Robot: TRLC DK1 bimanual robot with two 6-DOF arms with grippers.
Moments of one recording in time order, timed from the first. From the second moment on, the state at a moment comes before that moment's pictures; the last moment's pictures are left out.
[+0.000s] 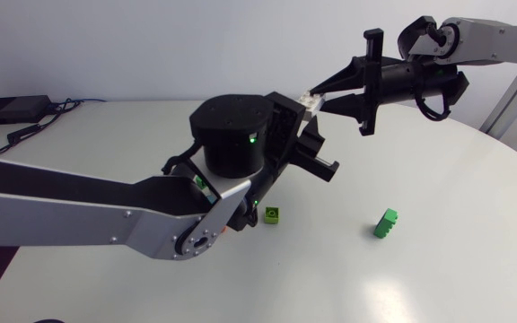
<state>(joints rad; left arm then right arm) -0.92 1.71 0.97 0.75 -0.40 0.19 0.04 1.88 1.67 -0.90 -1.33 0.42</state>
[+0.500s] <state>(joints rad) -0.88 1.71 0.97 0.67 -0.40 0.19 -0.04 1.87 1.67 -0.89 -1.32 0.43</state>
